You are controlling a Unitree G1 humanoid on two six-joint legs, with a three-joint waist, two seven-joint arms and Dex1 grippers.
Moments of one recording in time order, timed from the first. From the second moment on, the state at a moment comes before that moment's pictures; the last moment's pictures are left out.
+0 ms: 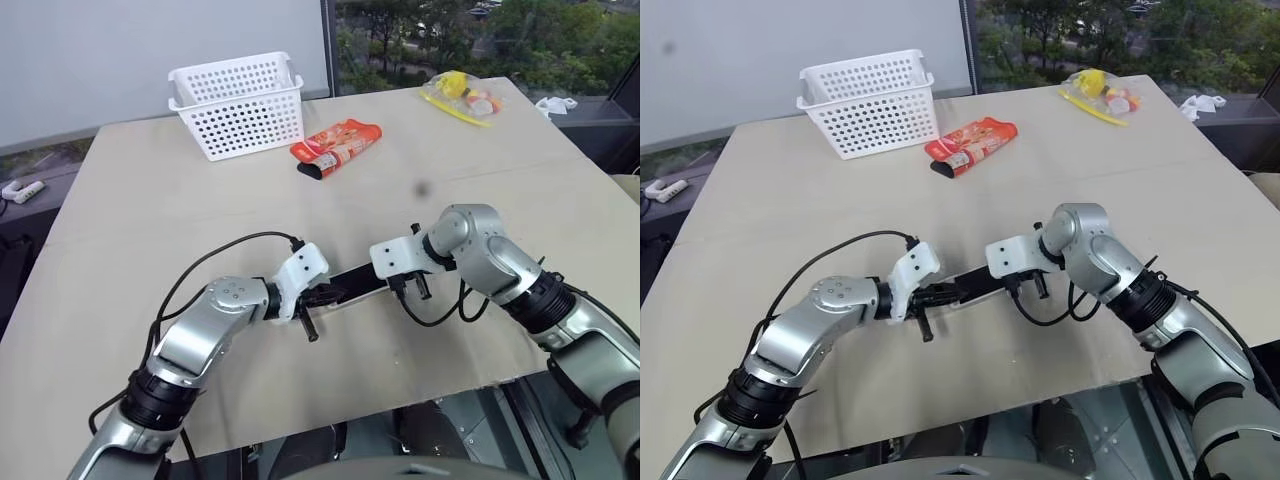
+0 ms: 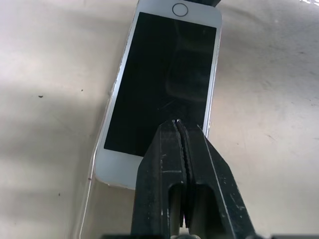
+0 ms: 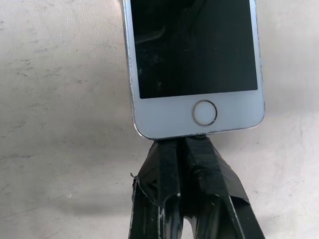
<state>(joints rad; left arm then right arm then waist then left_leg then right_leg) -0.24 0.64 -0.25 -0.37 -0.28 0.76 -0.78 -0.83 -0.48 0.66 0.04 -0.47 0.46 1.39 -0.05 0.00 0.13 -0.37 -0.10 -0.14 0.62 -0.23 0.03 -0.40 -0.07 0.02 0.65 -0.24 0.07</state>
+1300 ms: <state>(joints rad) 0.01 0.77 0.21 -0.19 -0.53 0.53 -0.94 -0.84 -0.51 0.63 -0.02 -0.36 0.50 1.38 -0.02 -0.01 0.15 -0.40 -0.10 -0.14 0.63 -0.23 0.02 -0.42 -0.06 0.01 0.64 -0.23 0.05</state>
